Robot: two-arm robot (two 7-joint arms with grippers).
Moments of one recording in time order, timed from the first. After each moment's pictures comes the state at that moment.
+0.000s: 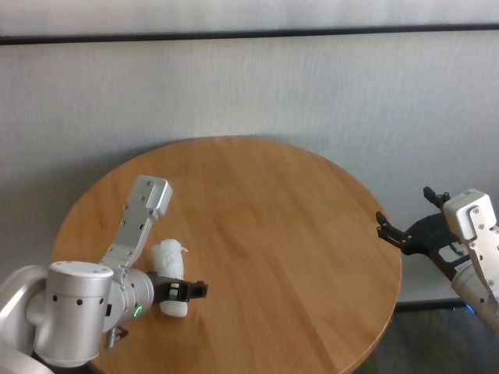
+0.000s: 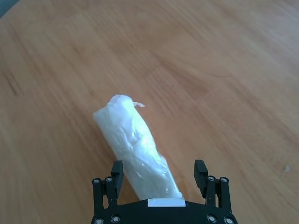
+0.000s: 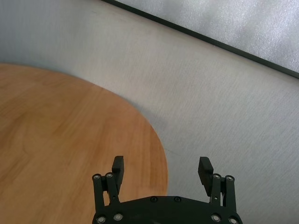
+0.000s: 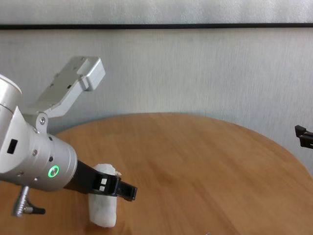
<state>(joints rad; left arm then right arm) -0.27 0.30 0.44 -1.61 -0.50 0.85 0.13 0.20 0.60 -0.45 -1.41 0.25 -0.12 -0.03</state>
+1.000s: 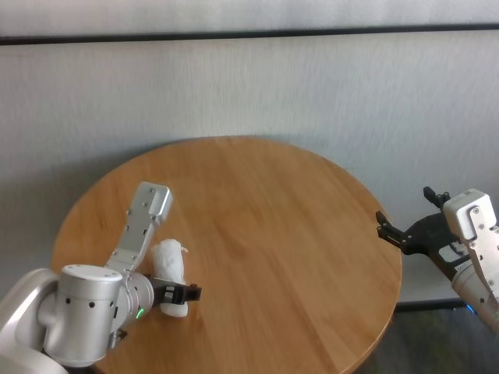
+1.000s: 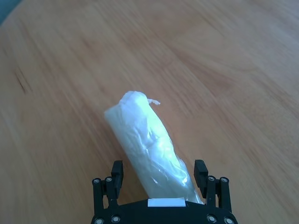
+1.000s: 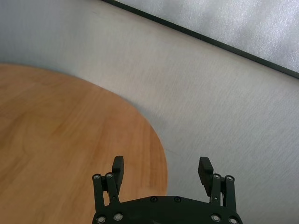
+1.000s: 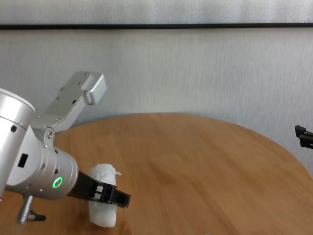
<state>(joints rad) -0.29 0.27 0.44 -1.52 -0.43 0.82 0.13 0.20 0.60 -0.45 -1.41 0.25 -0.12 -0.03</state>
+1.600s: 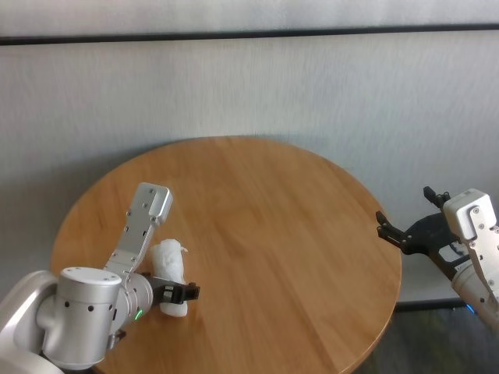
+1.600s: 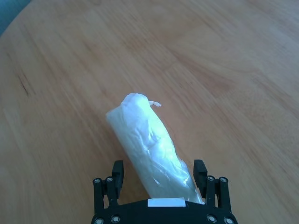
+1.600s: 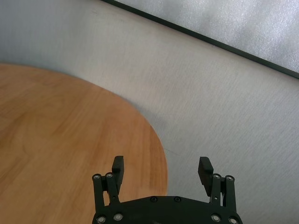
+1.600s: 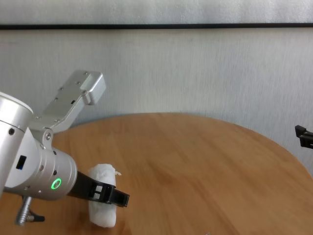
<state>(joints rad) -0.29 0.27 0.45 -1.52 -0.41 0.80 0.13 0.20 0.60 -0.45 -1.41 0.25 -0.12 -0.03</state>
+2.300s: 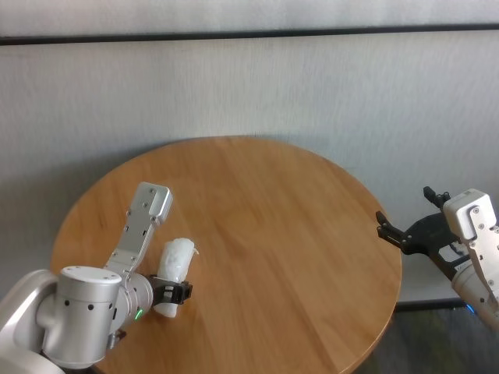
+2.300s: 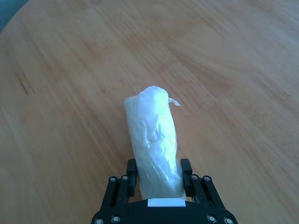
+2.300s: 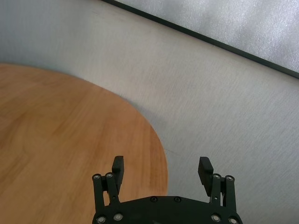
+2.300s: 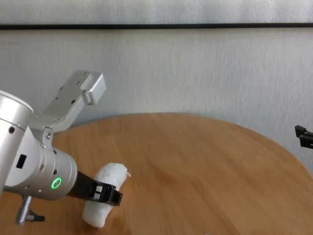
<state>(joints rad) -0.29 0.27 0.45 -1.52 -0.42 0.81 0.13 0.20 0.60 -0.45 -1.41 0.25 -0.12 -0.03</state>
